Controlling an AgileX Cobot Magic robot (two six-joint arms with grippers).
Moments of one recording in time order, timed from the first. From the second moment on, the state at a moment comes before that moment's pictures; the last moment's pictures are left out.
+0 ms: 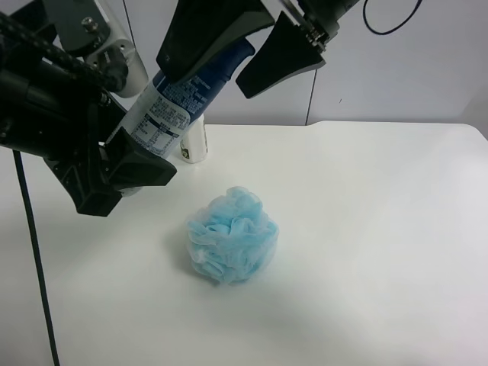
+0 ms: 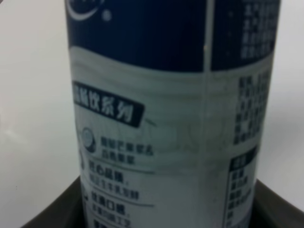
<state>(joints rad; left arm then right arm) -0.71 1.13 -0.85 -0.29 0.55 0.57 0.59 1.50 -1.50 0.69 1.21 -0.29</state>
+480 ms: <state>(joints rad) -0.71 1.13 -0.85 -0.29 0.55 0.57 0.66 1.18 -1.27 0.38 1.22 -0.16</state>
